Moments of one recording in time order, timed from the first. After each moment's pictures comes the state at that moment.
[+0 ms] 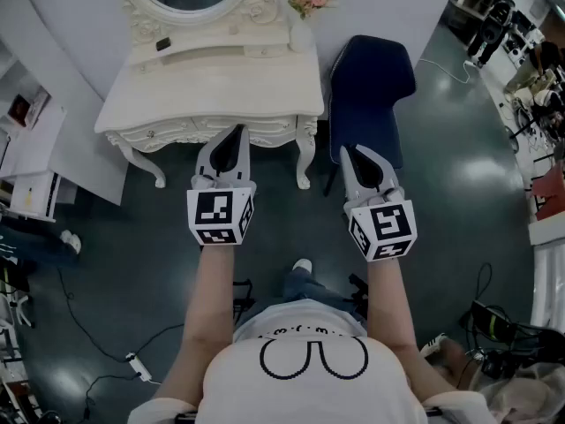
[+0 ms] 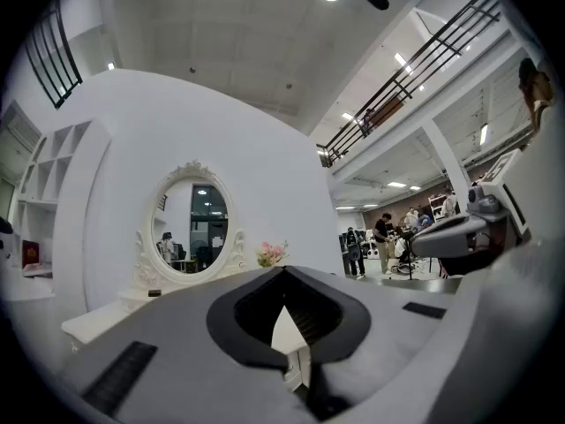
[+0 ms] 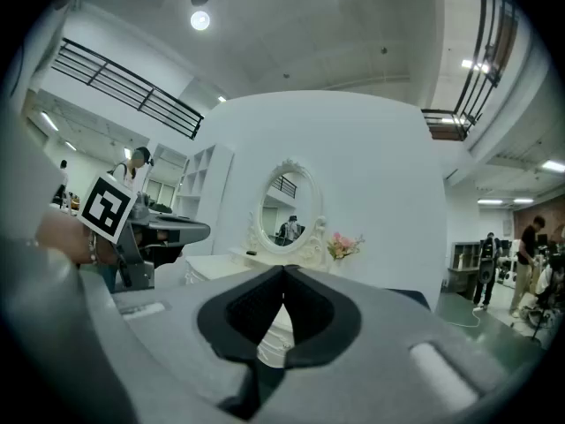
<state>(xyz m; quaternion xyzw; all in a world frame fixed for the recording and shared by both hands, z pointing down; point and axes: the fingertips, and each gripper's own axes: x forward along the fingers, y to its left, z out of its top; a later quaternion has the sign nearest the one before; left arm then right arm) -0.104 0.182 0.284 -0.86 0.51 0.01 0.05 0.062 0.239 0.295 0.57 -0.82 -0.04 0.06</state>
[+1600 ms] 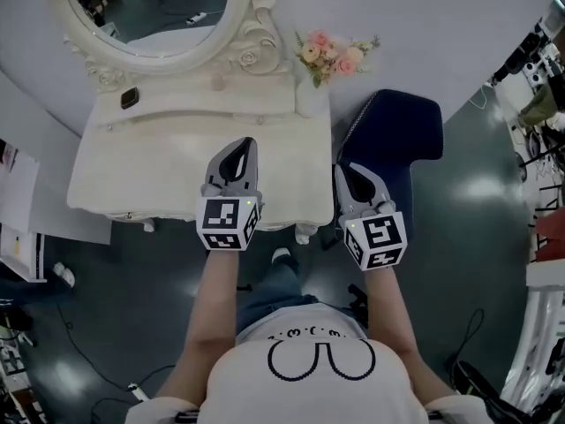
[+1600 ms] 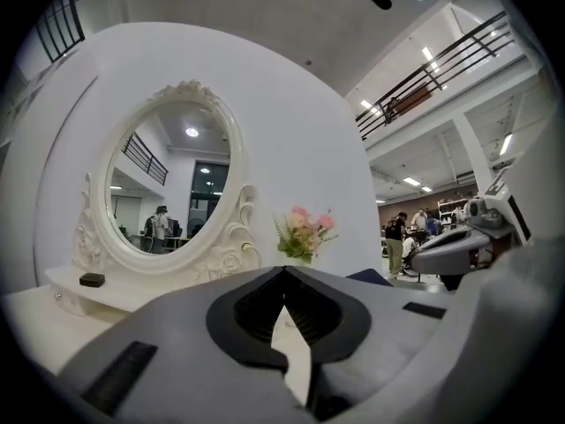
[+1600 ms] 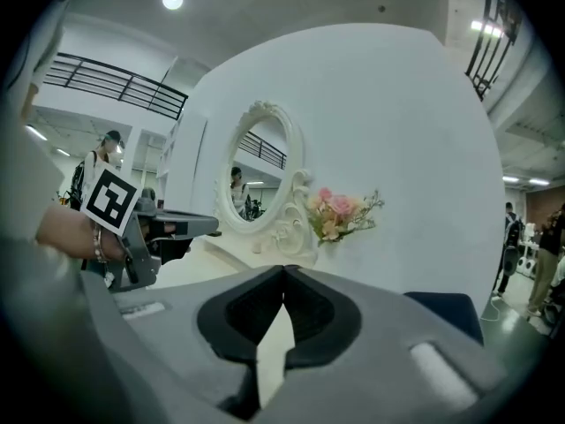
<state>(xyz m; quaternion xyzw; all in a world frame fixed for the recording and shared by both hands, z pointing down) -0.033 -0.209 0.345 -0.87 0.50 -0.01 -0.02 0.120 -0.150 0.362 0.56 -0.82 0.02 0.11</state>
